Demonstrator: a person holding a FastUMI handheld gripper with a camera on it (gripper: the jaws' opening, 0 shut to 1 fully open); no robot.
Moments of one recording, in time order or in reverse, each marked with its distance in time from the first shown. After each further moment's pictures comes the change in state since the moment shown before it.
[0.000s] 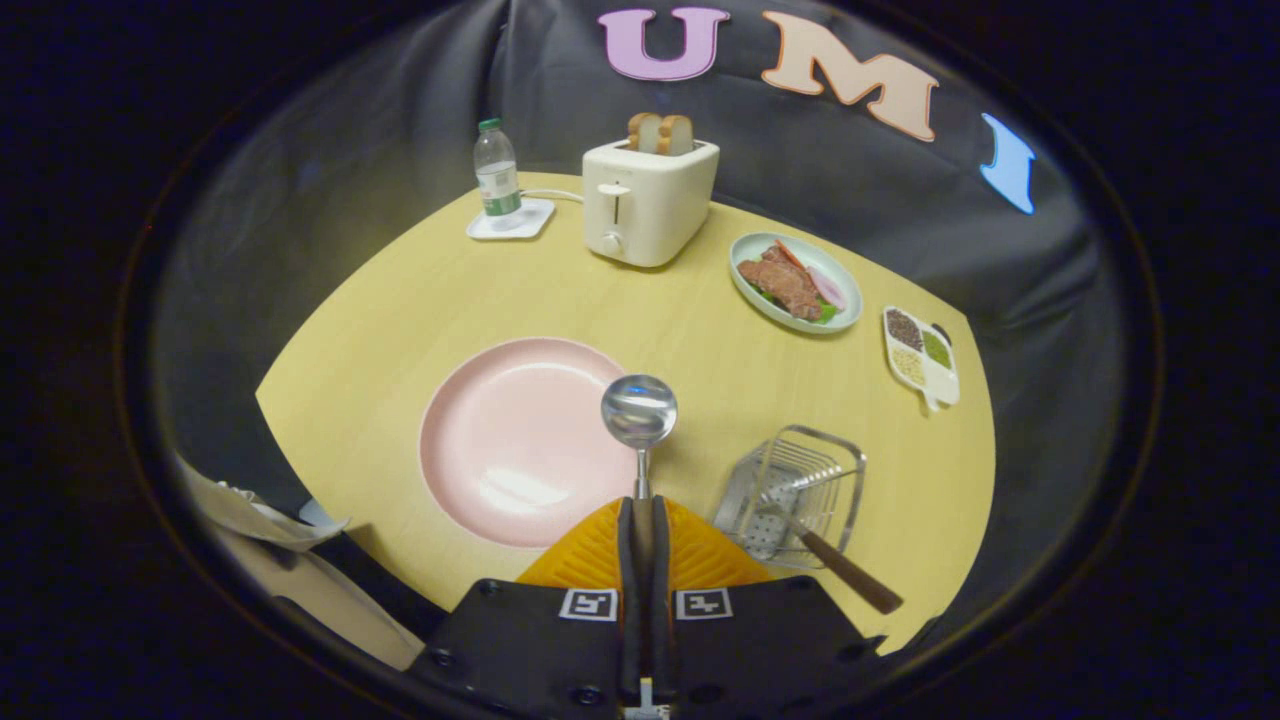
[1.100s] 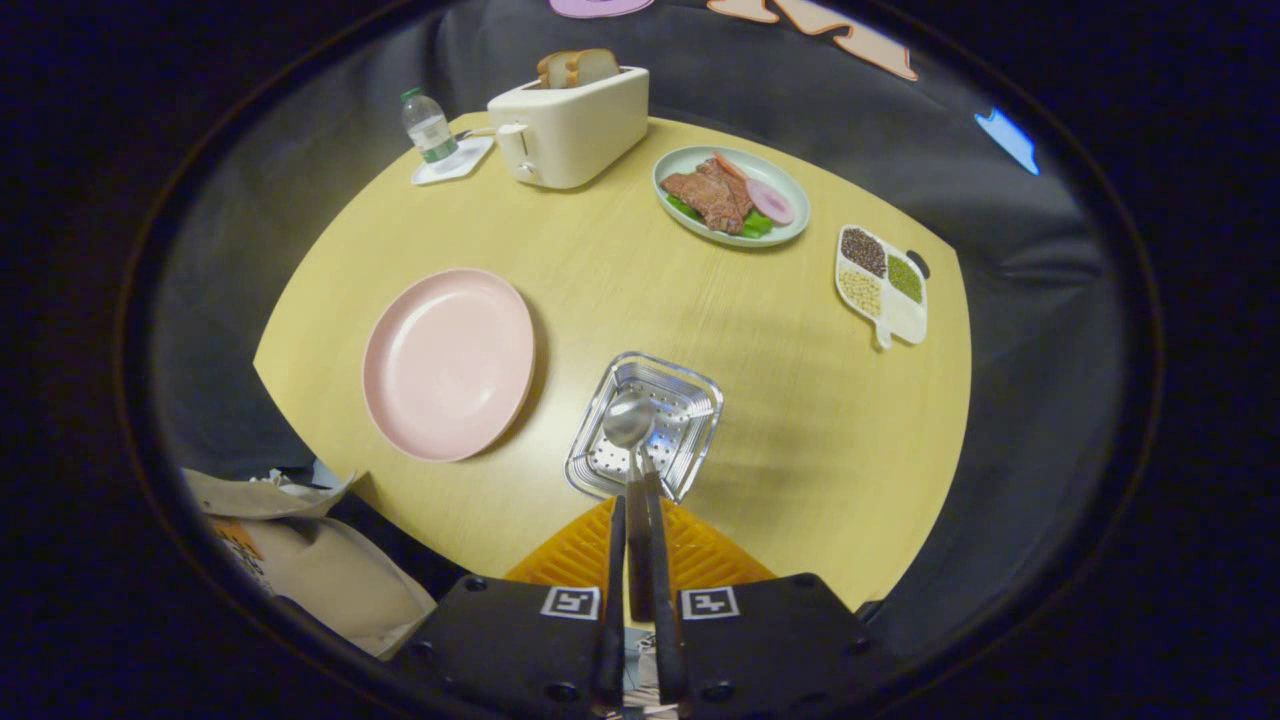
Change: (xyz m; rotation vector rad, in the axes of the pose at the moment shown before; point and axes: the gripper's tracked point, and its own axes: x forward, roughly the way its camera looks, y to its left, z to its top) arm -0.019 -0.082 -0.022 0.029 0.298 0.034
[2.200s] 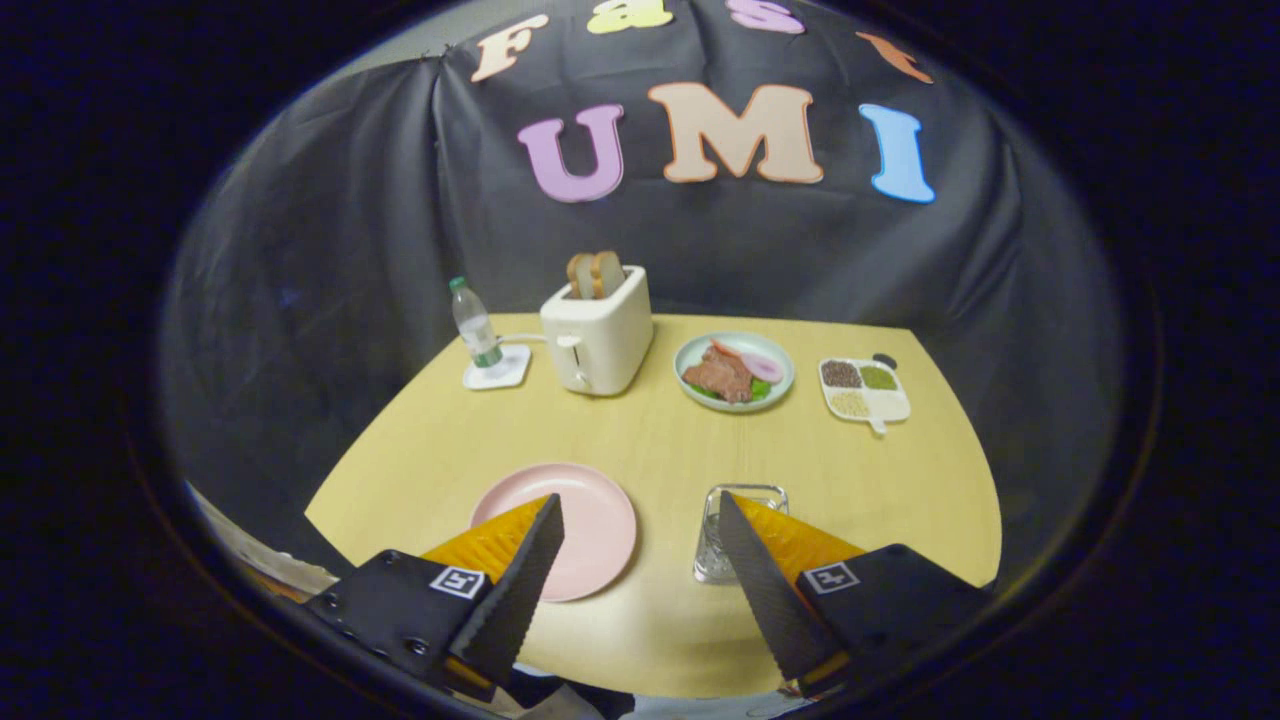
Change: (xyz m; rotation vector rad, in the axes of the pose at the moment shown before) arm -0.098 0.072 0.059 0.257 -0.744 -0.020
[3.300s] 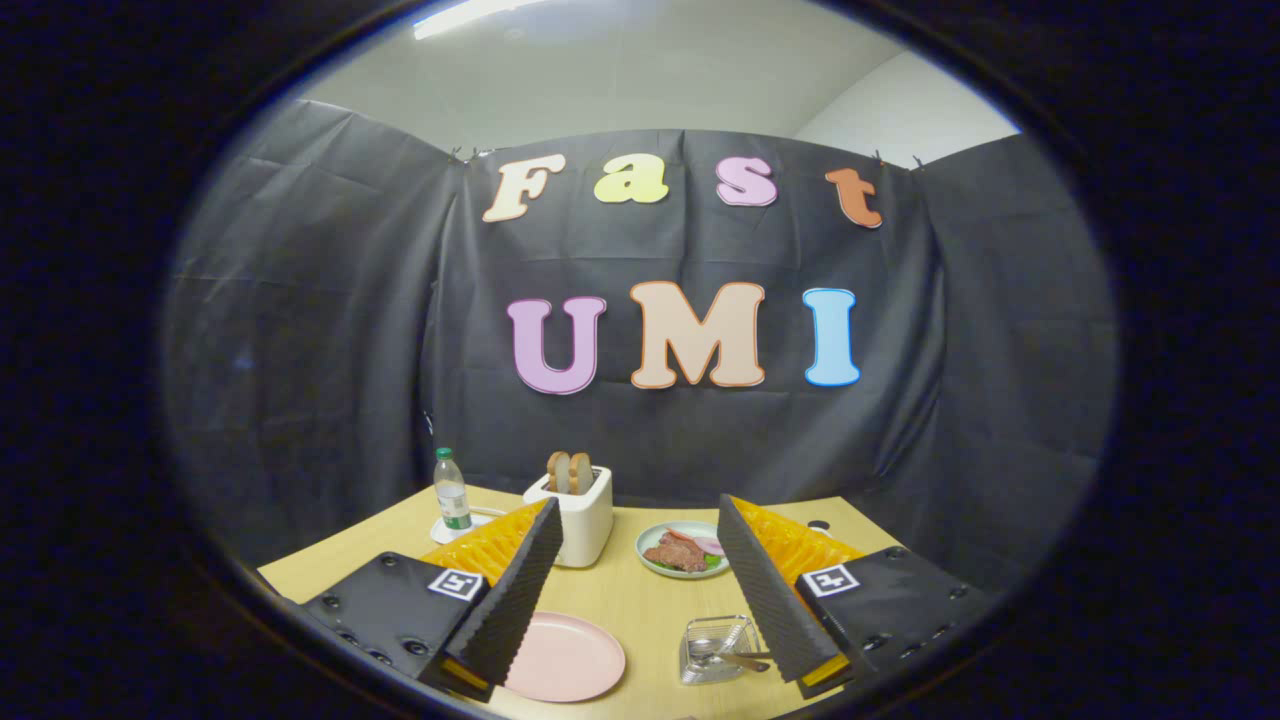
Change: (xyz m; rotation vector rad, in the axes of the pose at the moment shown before) arm -0.072 0.023 0.099 -0.035 -0.544 -0.164
